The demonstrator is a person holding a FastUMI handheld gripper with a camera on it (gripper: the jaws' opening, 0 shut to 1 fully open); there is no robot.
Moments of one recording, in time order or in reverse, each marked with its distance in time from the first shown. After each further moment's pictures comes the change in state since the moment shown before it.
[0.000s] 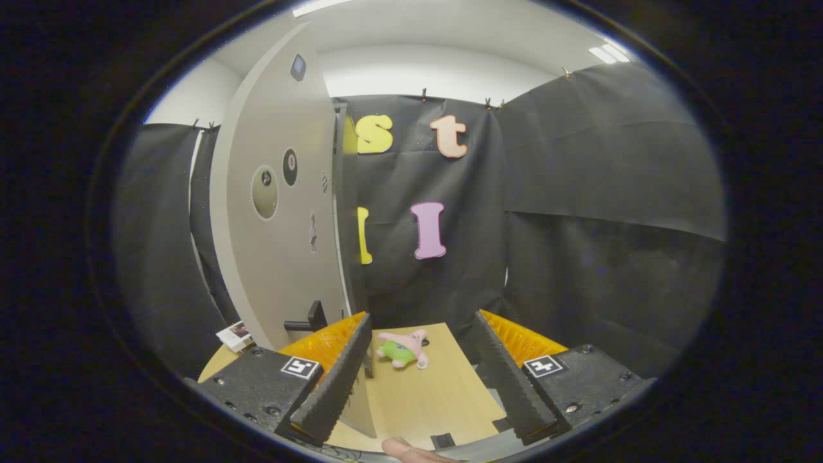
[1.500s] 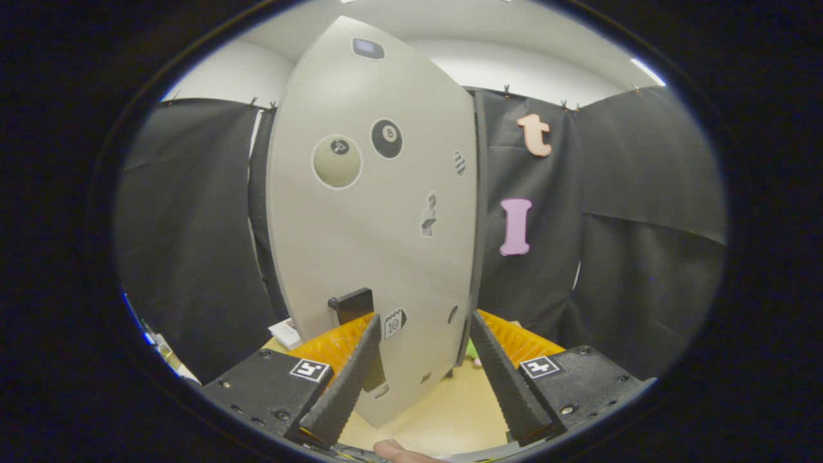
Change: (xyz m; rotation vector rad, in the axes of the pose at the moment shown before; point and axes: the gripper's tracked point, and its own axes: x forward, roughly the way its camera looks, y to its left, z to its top) arm 0.014 0.250 -0.013 -0.099 0.016 0.235
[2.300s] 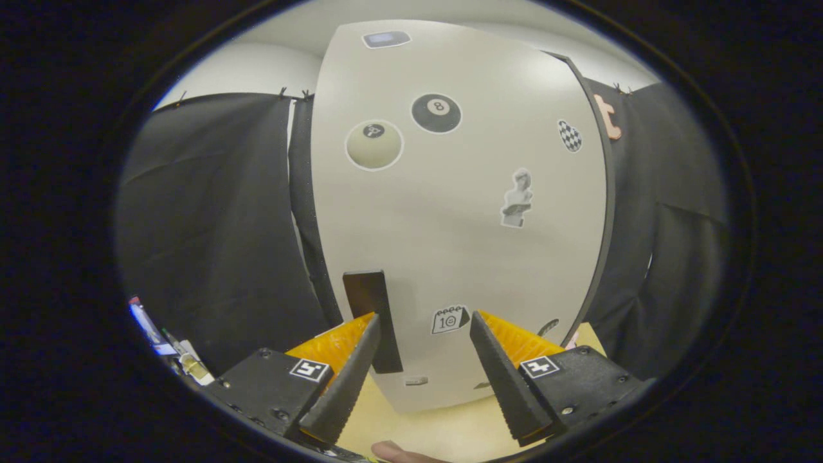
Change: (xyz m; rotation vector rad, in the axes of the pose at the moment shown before) arm 0.102 0.110 0.001 0.032 0.070 0.204
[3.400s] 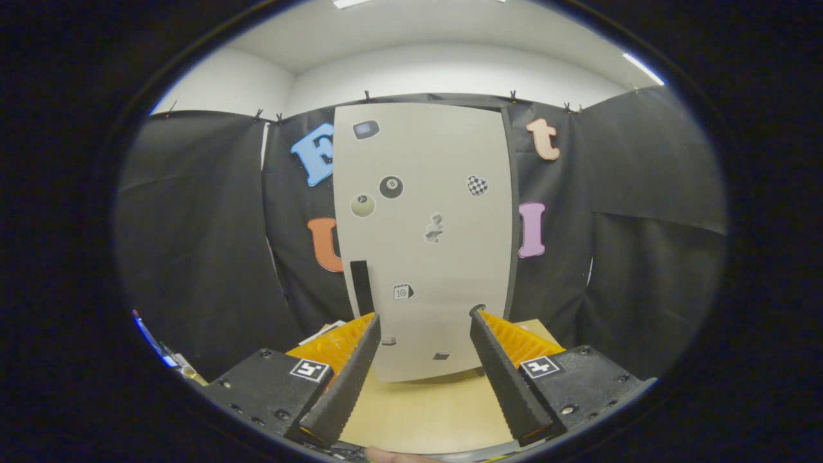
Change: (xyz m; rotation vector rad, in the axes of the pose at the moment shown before) arm -0.161 -0.014 0.015 0.038 -0.106 -0.223
